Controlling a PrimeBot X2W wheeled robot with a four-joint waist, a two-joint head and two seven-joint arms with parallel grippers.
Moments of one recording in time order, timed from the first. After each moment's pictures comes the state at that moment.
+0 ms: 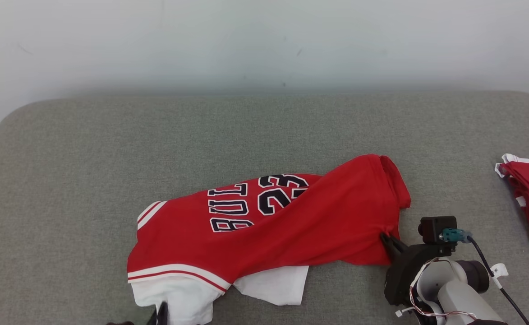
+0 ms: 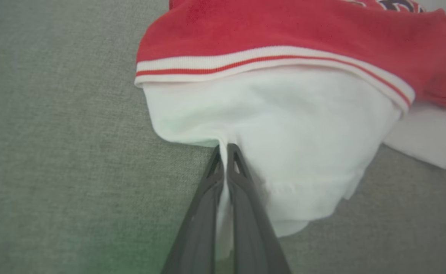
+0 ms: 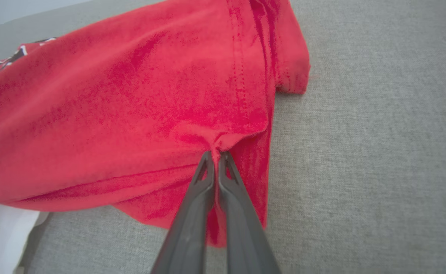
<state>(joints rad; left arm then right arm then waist) -0.10 0.07 -0.15 0.64 -0.32 -0.13 -0.25 -0.43 -0.16 0.25 0.77 0.40 0.13 0.10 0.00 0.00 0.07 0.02</state>
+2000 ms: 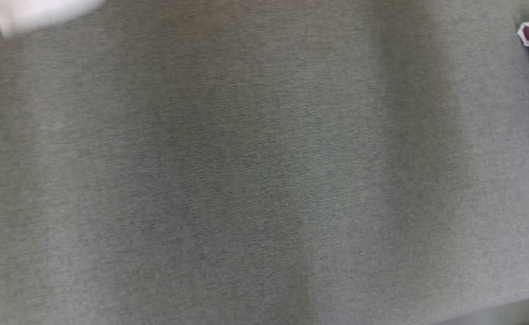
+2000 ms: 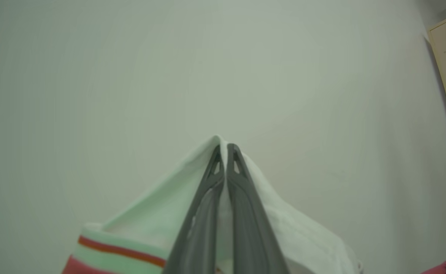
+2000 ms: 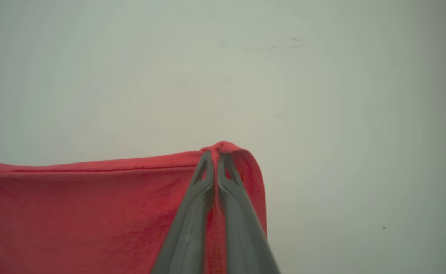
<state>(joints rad) -1.55 0.32 -0.15 0.26 -0.54 -0.09 -0.21 -1.47 -0.18 0.14 0.56 0.42 0.13 -0.20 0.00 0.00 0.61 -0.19</state>
